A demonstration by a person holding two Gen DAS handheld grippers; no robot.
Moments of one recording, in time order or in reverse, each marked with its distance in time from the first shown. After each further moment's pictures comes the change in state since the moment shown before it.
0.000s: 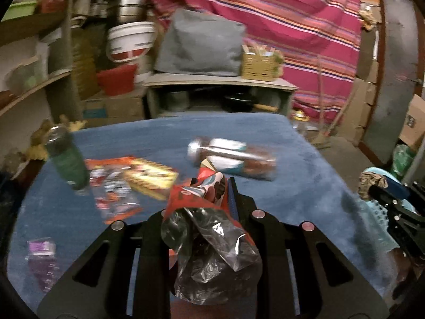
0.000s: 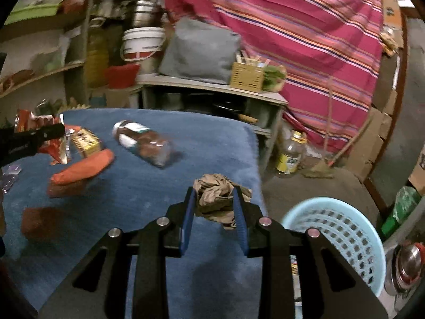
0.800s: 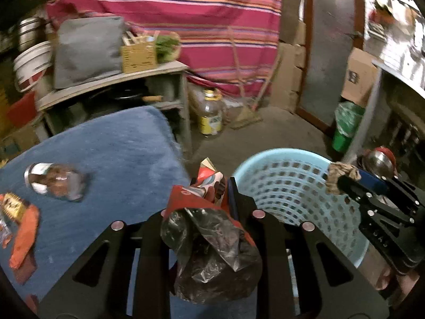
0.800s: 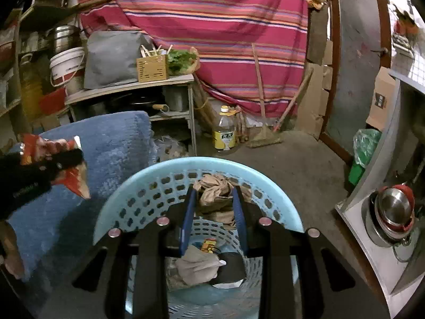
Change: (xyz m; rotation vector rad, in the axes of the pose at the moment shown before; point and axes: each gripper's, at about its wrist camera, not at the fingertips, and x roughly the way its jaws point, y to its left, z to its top) left arm 0.045 -0.259 -0.011 0.233 0.073 -0.301; right arm -0.009 -0.192 -0.064 0.266 0.041 -0.203
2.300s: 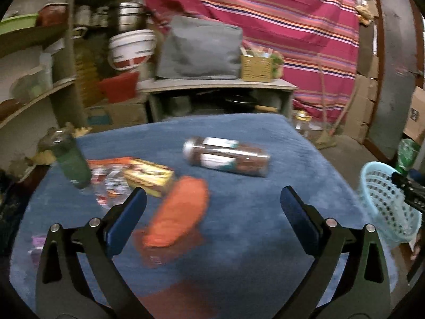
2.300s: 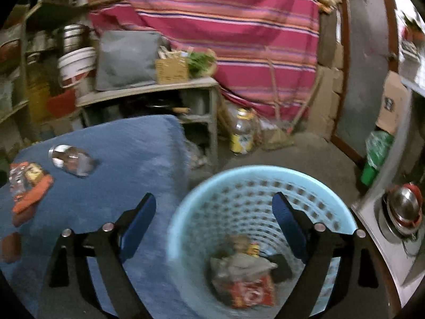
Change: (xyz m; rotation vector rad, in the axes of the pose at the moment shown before) left arm -0.132 0.220 -0.066 -0.210 -0.097 0.387; right arm -0.003 0.108 0.009 -0.014 -0.022 0.042
